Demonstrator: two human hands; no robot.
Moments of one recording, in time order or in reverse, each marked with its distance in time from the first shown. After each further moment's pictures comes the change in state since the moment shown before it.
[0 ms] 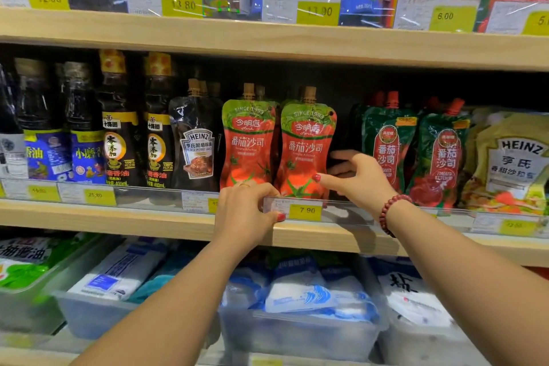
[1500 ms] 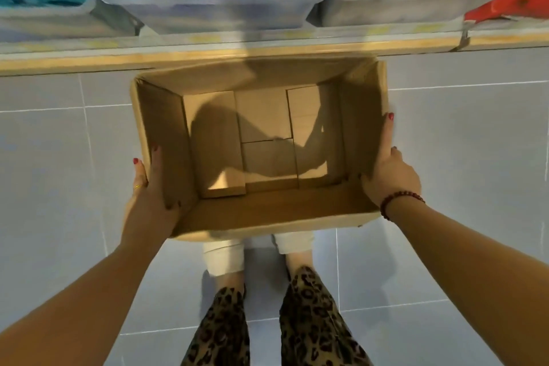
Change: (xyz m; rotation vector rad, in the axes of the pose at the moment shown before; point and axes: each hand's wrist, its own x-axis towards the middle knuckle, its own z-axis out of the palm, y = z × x) left_hand -0.333 0.010 -0.070 0.198 -1.062 -0.773; right_hand -0.362 0.138 -0.060 -0.808 -0.653 0.927
